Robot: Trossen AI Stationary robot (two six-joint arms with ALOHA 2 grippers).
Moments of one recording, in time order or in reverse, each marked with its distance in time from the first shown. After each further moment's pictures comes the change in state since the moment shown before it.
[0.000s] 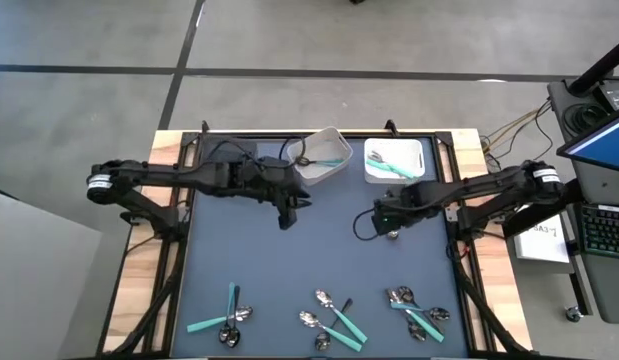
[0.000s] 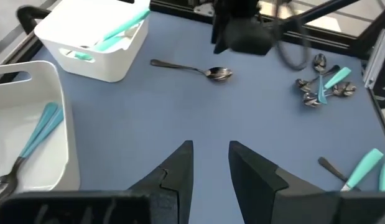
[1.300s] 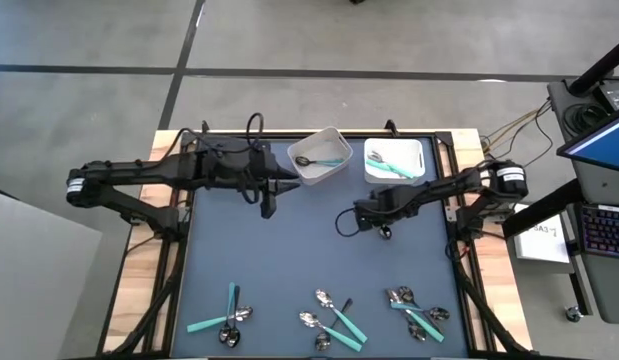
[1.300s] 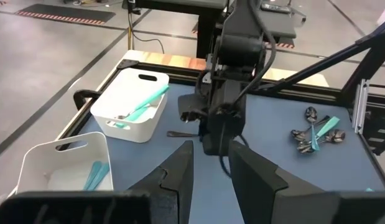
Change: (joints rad) left arm -0.008 -0.200 0.047 -0.021 -0.084 0.079; right arm -0.082 0.292 -0.014 0.281 0.094 -0.048
